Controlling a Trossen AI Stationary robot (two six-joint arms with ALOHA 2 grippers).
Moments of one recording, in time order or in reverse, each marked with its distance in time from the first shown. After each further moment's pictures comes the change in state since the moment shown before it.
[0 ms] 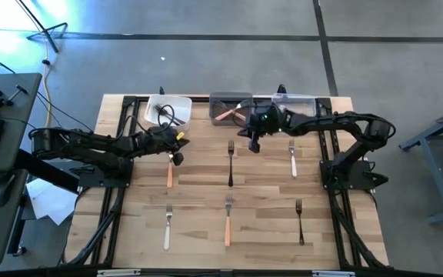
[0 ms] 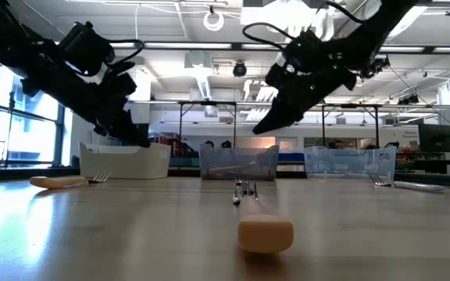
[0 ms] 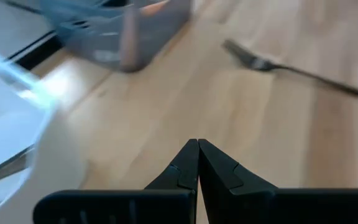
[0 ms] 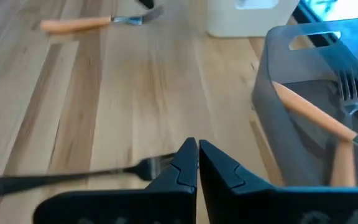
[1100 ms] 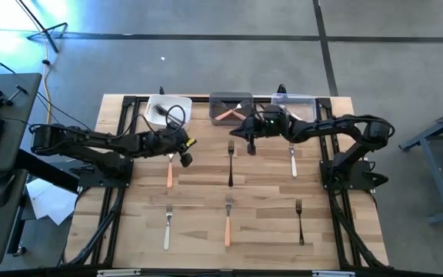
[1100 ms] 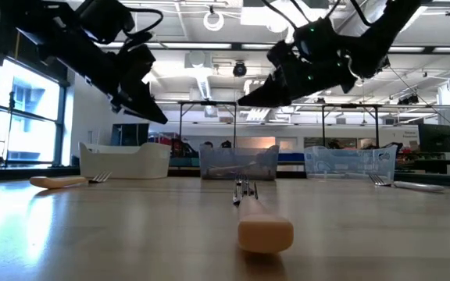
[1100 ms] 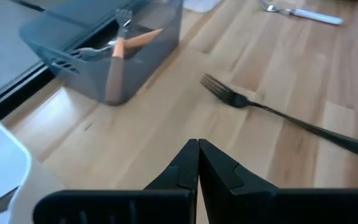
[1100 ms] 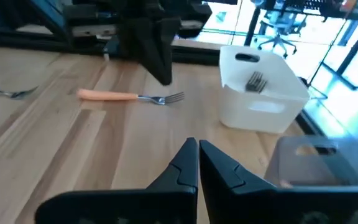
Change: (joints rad) left arm -0.173 0.000 0.234 -0.272 -0.185 -0.117; right arm 0.059 -0.002 -0.080 0.400 -0.052 -0.039
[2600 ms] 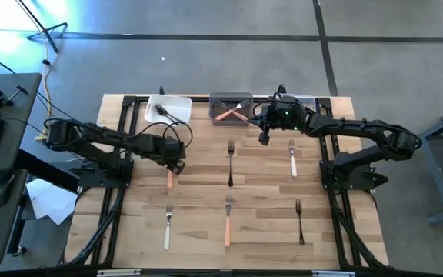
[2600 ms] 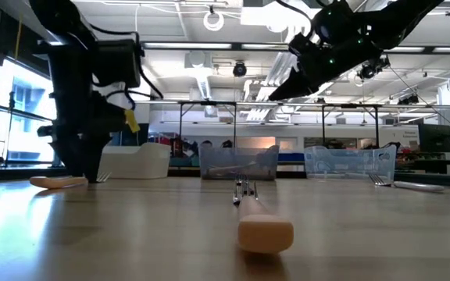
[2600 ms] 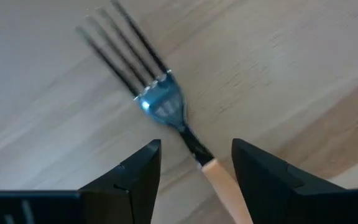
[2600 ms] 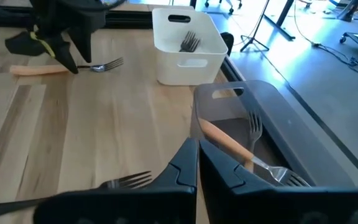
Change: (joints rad) left arm -0.021 0.213 0.137 -0.764 0.114 -0.655; right arm -0.098 -0.286 0.000 -0.419 0.179 -0.005
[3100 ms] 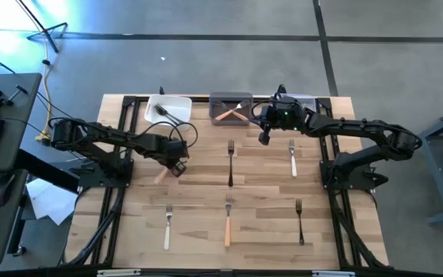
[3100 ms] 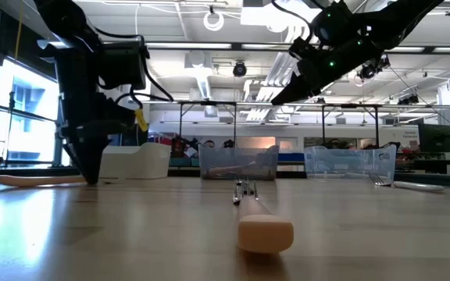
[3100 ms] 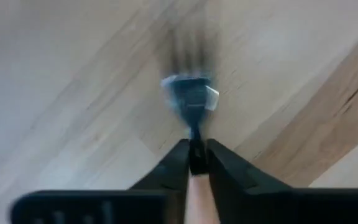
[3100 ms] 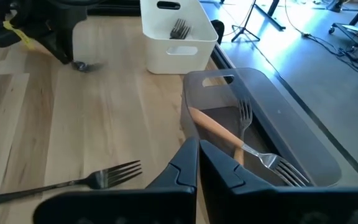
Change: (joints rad) left arm 0.021 0.055 0.003 0.028 0.010 0.219; right arm 0.000 0.001 0.000 -0.031 0.051 -0.007
